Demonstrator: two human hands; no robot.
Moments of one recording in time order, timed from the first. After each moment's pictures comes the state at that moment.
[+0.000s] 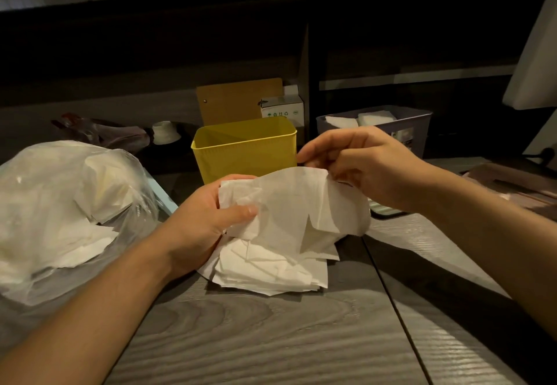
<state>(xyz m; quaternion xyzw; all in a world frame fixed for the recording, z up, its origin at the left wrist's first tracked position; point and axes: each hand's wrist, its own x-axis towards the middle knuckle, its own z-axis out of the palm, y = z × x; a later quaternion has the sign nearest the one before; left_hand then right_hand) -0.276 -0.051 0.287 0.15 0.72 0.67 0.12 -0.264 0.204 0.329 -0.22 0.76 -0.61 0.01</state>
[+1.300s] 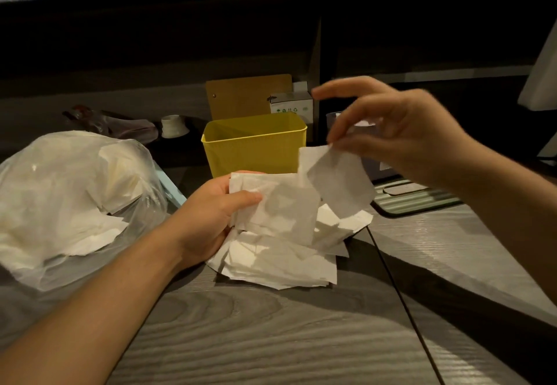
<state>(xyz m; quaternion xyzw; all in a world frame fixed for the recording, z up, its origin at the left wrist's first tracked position) -0.277 -0.045 0.289 0.10 0.67 0.72 0.15 -0.252 0.213 0.356 -0.35 0.83 -0.38 -0.20</state>
